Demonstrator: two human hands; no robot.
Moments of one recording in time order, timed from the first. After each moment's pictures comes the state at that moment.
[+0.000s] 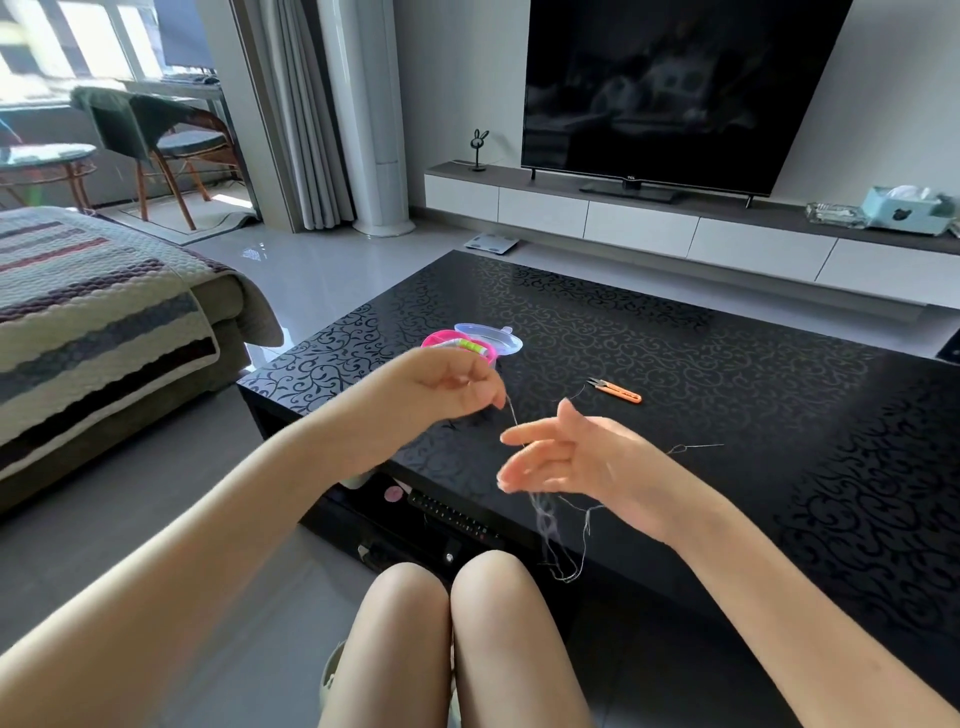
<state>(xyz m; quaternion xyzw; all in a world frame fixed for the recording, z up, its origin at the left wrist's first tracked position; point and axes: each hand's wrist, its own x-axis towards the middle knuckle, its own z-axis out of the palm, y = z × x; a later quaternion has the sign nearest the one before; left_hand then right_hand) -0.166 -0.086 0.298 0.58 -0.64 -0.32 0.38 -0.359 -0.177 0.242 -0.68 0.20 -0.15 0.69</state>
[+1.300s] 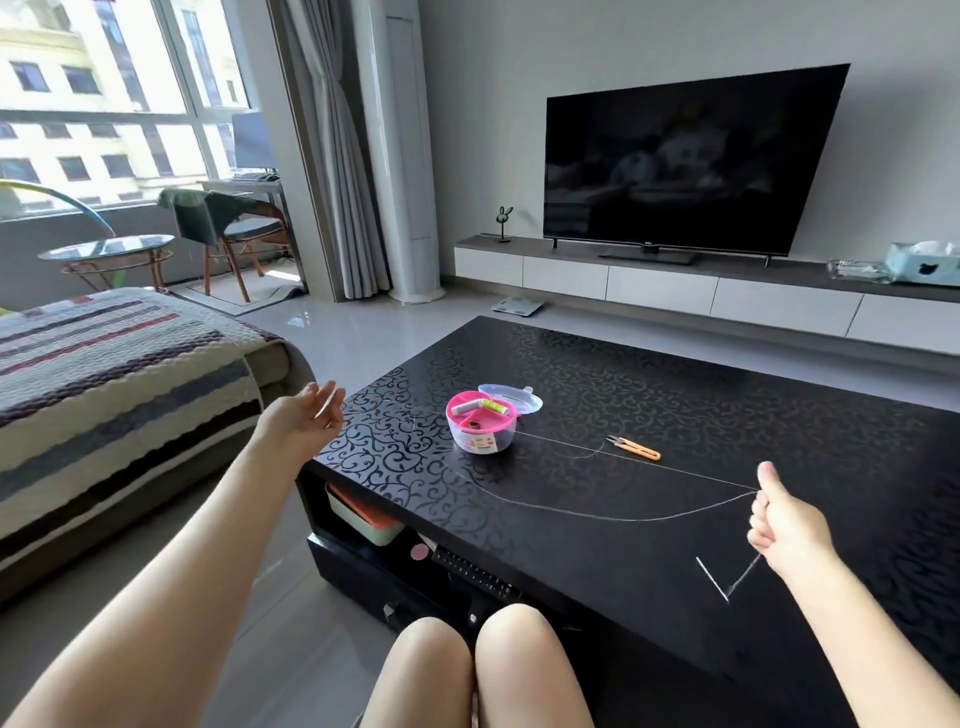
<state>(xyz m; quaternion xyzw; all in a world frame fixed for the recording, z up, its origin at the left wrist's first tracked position) -0.008 -0.118 0.259 0.45 -0.01 -0.42 0.78 -0.474 -0.313 0.142 -0.33 0.56 -0.51 0.57</state>
